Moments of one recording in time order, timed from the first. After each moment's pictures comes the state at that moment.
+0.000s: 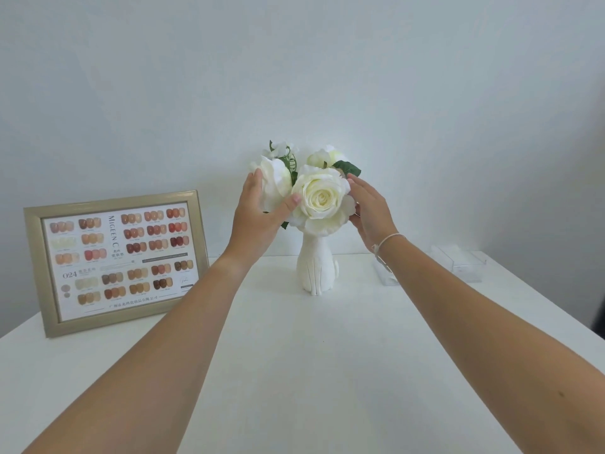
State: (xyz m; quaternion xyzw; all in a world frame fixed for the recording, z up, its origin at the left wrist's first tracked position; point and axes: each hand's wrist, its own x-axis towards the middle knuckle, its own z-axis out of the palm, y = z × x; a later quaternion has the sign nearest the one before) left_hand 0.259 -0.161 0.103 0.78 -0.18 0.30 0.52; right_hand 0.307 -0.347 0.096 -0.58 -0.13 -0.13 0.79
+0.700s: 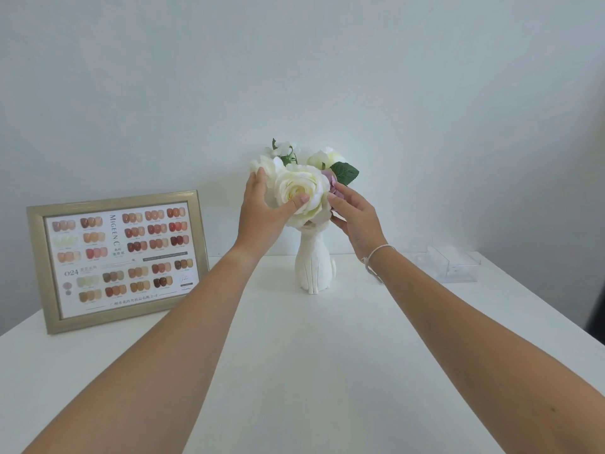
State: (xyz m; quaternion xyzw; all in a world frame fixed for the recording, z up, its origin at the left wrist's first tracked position) left_hand 0.270 -0.173 0.106 0.79 -0.12 0.30 0.53; right_hand 0.285 -0.334 0.088 -0.60 -0.15 -0.13 0.77
